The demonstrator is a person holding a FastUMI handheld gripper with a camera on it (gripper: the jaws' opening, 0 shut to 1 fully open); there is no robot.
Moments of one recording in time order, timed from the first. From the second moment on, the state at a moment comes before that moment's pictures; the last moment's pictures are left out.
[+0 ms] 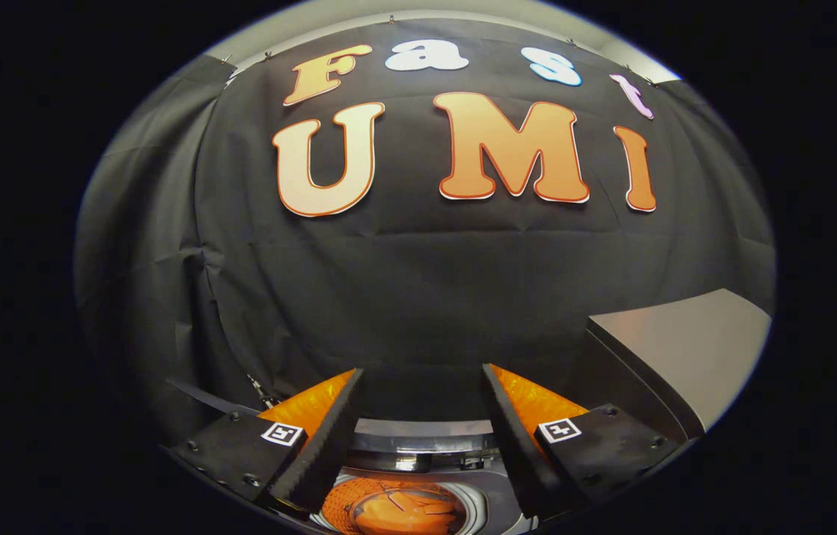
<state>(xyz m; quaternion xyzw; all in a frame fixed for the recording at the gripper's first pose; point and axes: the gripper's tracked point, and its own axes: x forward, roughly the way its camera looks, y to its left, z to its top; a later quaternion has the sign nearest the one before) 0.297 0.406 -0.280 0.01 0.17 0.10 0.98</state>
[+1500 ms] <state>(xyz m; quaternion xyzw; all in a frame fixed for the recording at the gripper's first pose) 0.188 0.405 -0.234 0.04 0.16 0.11 0.98</state>
